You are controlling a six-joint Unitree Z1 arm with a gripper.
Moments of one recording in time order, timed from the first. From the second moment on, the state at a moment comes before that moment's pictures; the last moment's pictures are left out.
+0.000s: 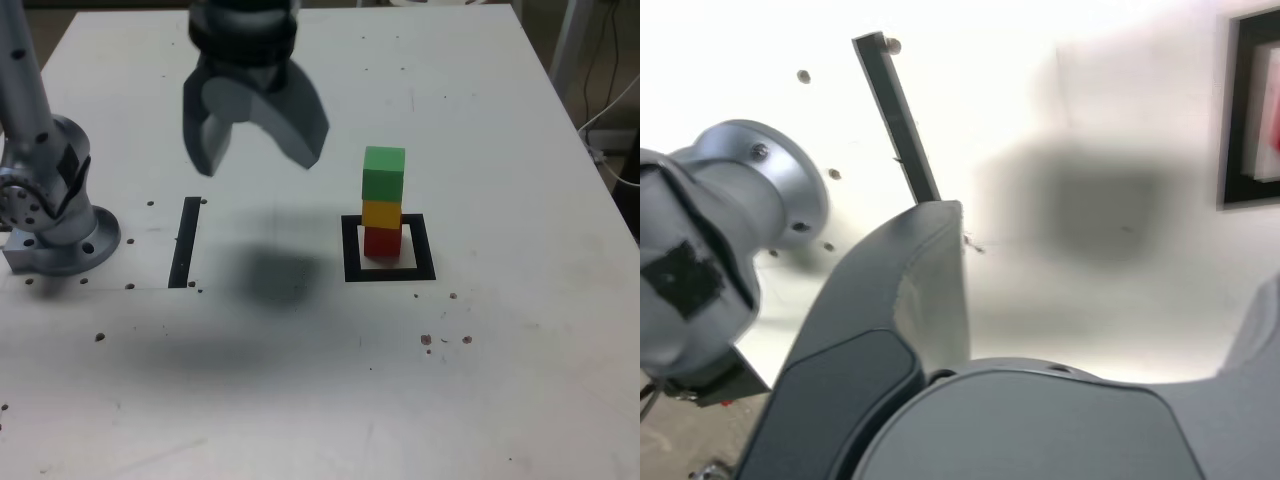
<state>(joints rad) -0.07 1.66 -1.26 1.39 0.04 0.12</state>
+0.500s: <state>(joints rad) -0.07 1.53 -0.92 1.25 0.09 0.02</state>
